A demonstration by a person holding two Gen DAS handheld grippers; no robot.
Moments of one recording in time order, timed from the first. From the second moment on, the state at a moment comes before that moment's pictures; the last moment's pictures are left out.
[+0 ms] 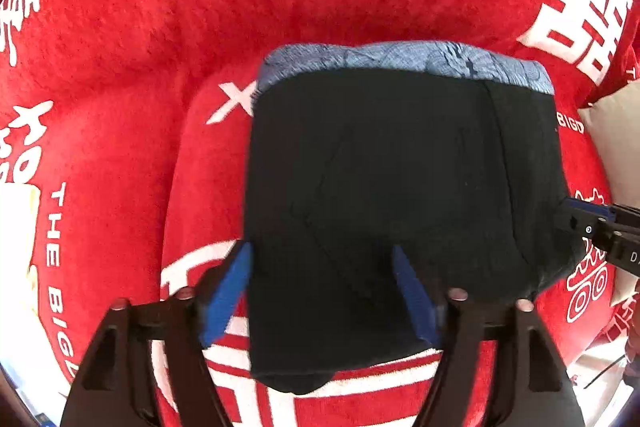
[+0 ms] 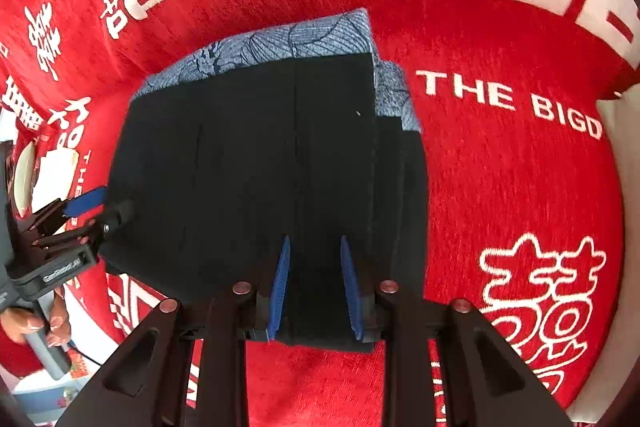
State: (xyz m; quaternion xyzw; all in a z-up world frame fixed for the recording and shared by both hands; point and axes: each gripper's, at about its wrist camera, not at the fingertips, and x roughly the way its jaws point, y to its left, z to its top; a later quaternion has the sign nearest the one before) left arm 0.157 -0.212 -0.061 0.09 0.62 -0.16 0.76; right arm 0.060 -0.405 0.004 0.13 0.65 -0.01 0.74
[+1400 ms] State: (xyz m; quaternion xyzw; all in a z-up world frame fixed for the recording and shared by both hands) left arm 0.160 -0.215 -0.068 0.09 0.63 -0.14 0.76; right arm 0.092 -0.390 0.026 0.09 0.63 -0.06 0.77
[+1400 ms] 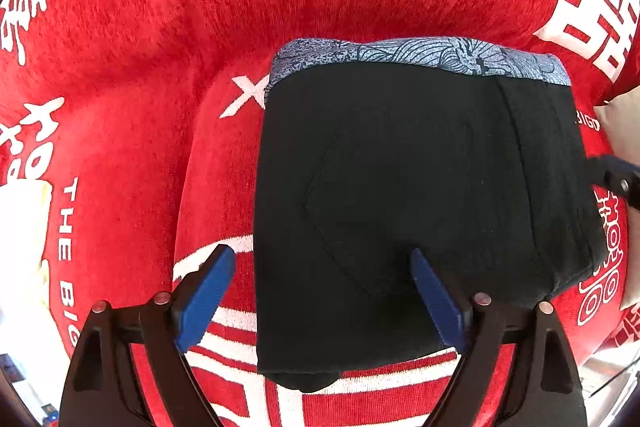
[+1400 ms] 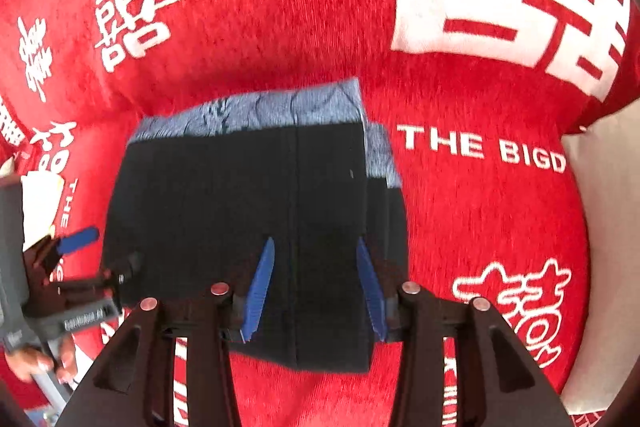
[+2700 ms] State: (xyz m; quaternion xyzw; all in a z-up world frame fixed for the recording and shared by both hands) left arm 0.245 -0.165 -0.111 -0.09 0.70 -0.34 0.62; right arm 0.053 -0.537 -0.057 0.38 0.63 0.13 0.66
